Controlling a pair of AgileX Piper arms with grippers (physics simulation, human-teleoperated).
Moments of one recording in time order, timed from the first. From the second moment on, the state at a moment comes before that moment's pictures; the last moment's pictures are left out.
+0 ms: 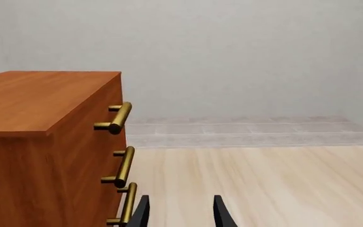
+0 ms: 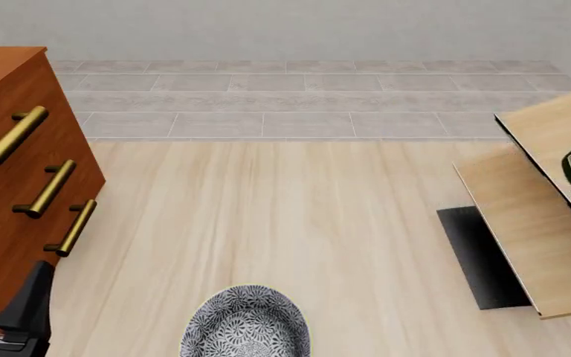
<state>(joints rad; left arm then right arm) -0.06 0.00 0.00 -0.09 -0.02 -0.48 0.74 -1.25 0.55 0.41</state>
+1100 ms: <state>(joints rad) -0.05 0.00 0.00 -0.08 -0.01 -0.58 0.83 -1.11 0.42 0.38</state>
